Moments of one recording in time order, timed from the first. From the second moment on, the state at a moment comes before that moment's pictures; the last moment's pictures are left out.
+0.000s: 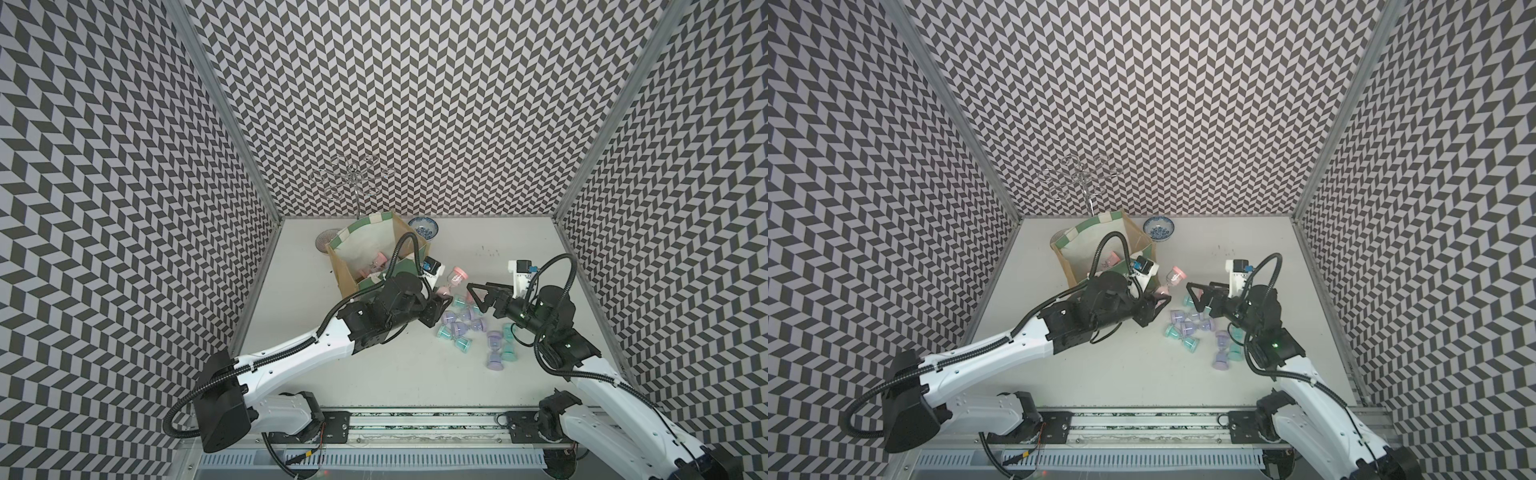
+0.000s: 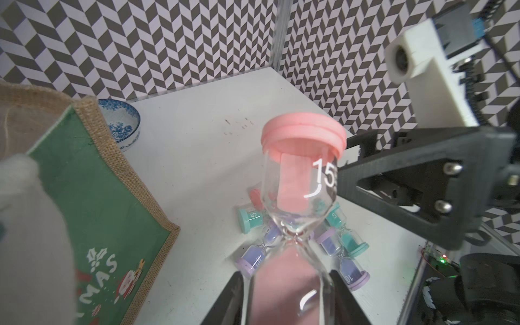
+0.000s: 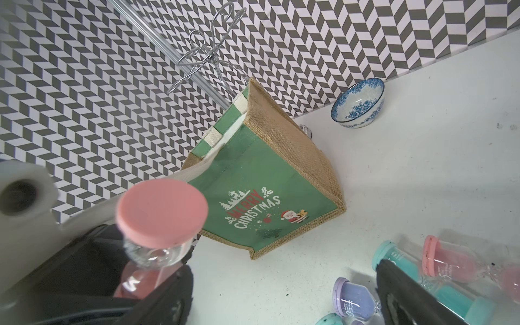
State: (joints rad) left arm -0.98 1.27 1.02 -0.18 -0.03 -0.29; right arm 0.34 0.83 0.49 0.12 -0.40 0.61
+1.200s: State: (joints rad) left arm -0.83 1.30 1.31 -0.41 -0.24 -0.30; right arm 0.34 0.94 0.58 0.21 -0.46 0.59
